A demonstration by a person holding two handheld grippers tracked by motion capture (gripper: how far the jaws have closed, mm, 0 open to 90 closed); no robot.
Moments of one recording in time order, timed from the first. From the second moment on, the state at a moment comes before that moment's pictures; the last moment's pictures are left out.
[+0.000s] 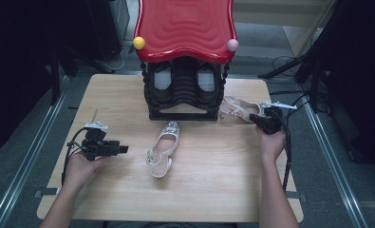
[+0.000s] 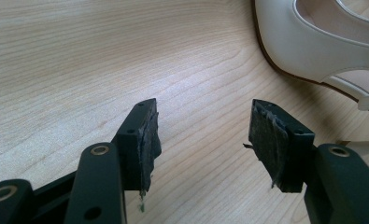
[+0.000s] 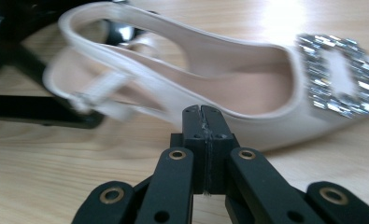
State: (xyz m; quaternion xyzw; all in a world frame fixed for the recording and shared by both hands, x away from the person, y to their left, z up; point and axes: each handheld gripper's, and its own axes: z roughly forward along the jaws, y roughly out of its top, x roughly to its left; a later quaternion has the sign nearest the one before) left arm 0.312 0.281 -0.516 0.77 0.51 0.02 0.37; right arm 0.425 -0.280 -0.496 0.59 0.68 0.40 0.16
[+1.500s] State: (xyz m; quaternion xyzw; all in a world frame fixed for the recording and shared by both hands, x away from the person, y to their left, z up) left arm 0.295 0.288 -0.521 0.78 0.52 0.03 0.35; right arm 0.449 -0.258 -0.503 0.59 0.69 0.40 0.14
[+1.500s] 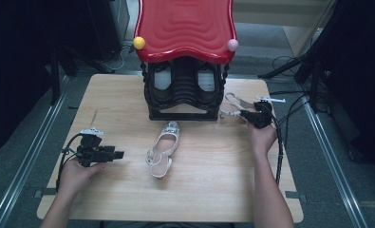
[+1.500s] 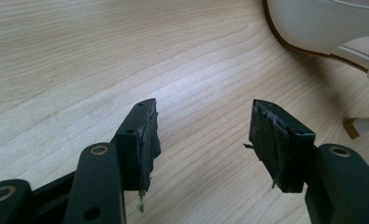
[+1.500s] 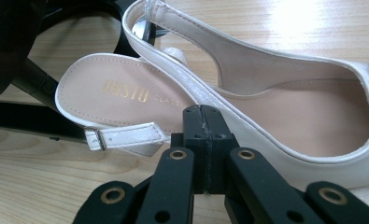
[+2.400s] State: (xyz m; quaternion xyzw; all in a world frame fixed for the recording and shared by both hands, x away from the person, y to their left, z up) left arm 0.294 0.292 -0.521 0.77 0.52 0.03 0.36; right arm 0.452 -0.248 -0.502 0.59 0.68 0.39 0.19
